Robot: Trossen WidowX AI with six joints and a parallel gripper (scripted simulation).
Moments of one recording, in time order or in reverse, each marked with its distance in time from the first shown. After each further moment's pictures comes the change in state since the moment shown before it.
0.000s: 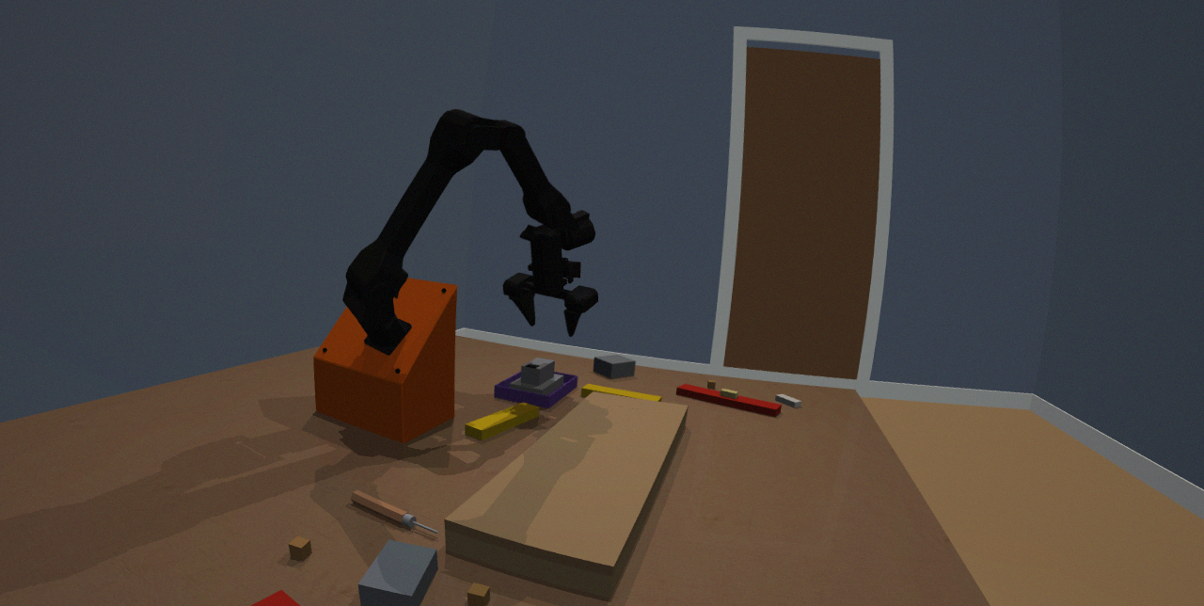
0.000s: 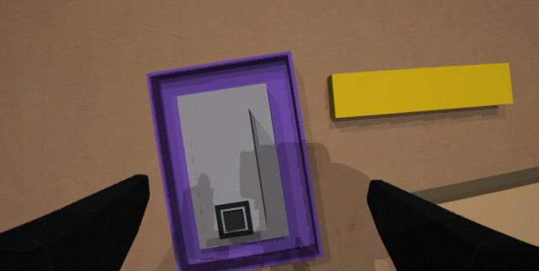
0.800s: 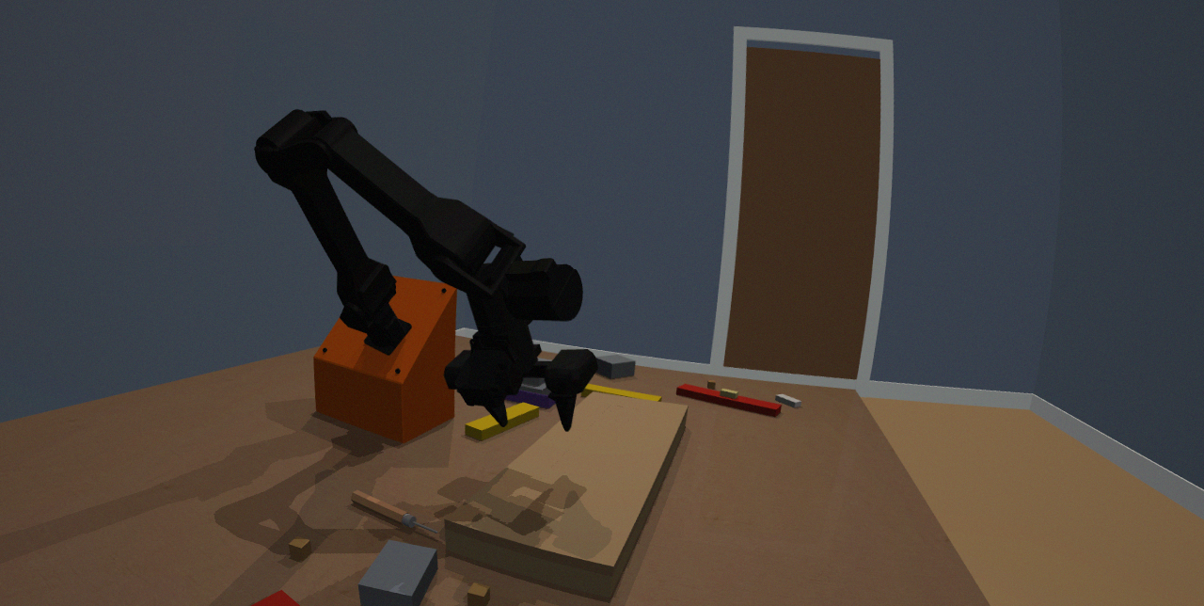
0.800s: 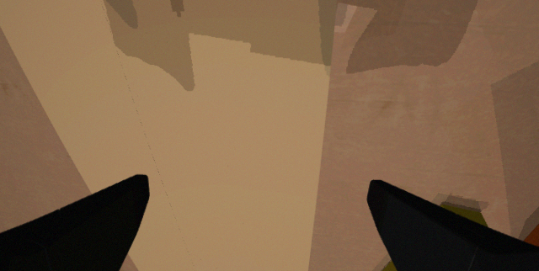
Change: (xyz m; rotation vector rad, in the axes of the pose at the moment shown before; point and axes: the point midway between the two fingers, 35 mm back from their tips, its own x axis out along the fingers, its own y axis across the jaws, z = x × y) arm -0.091 -0.207 -0.358 2.962 -0.313 -0.035
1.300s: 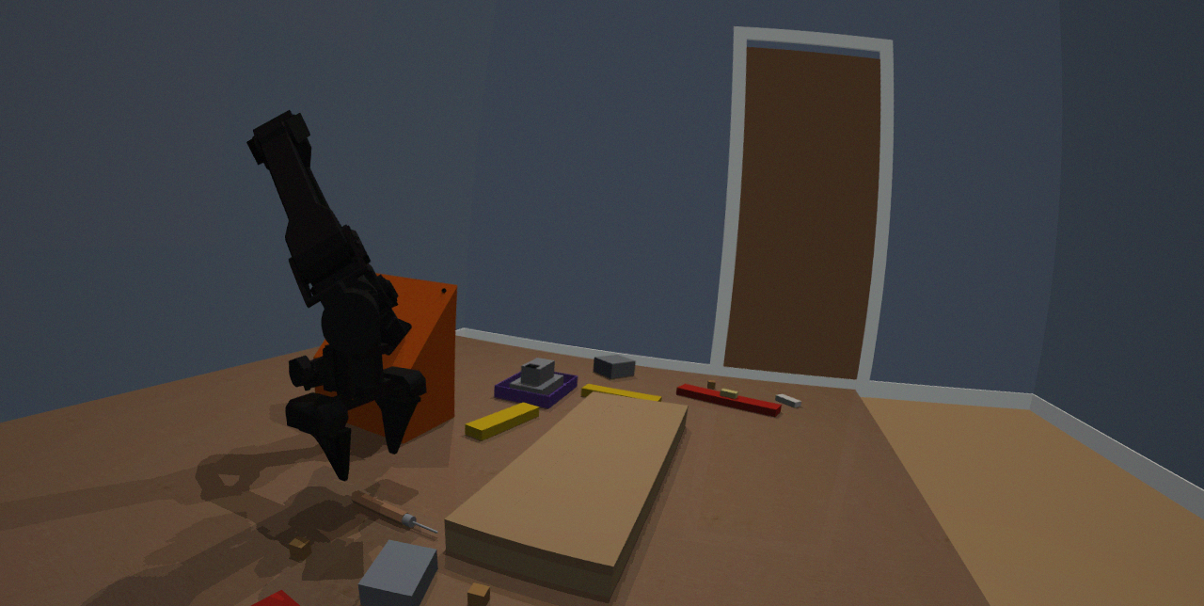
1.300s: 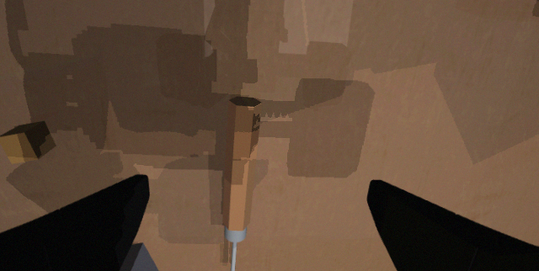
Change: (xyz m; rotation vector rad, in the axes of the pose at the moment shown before) arm -0.040 -0.133 0.151 1.478 -0.342 0.148
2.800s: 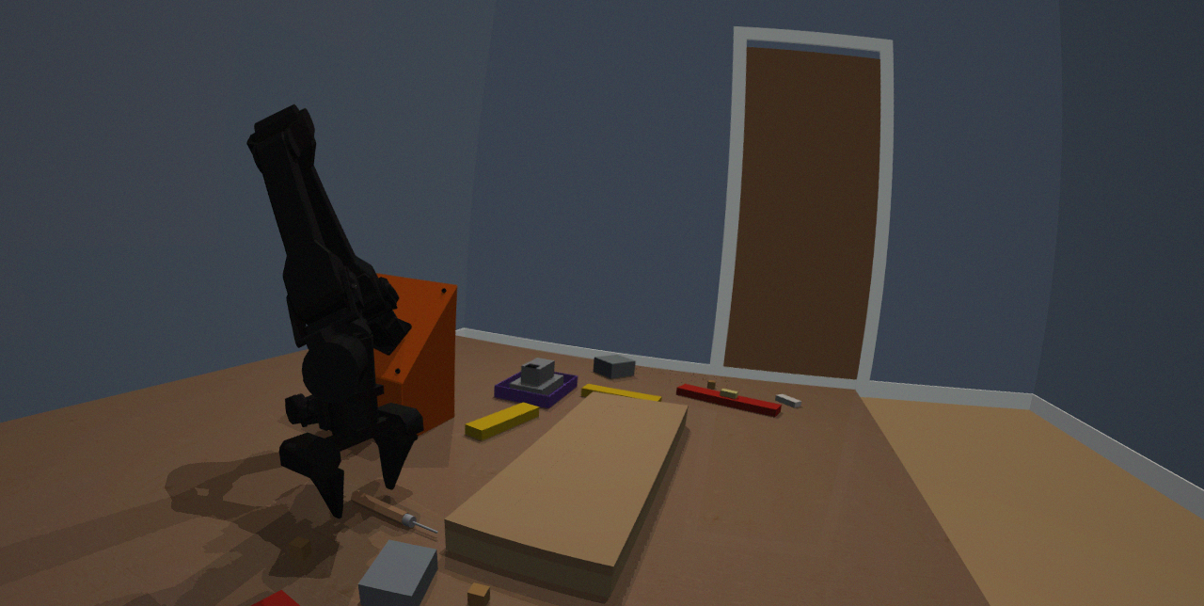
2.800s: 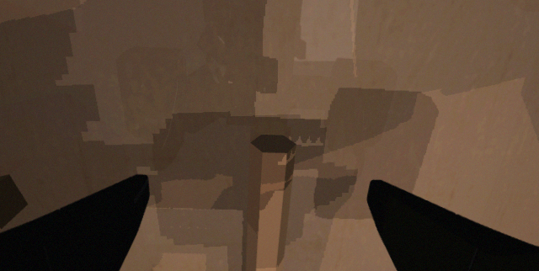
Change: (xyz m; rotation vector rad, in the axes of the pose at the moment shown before) arm 0.045 0.012 0.005 0.045 -0.006 0.016
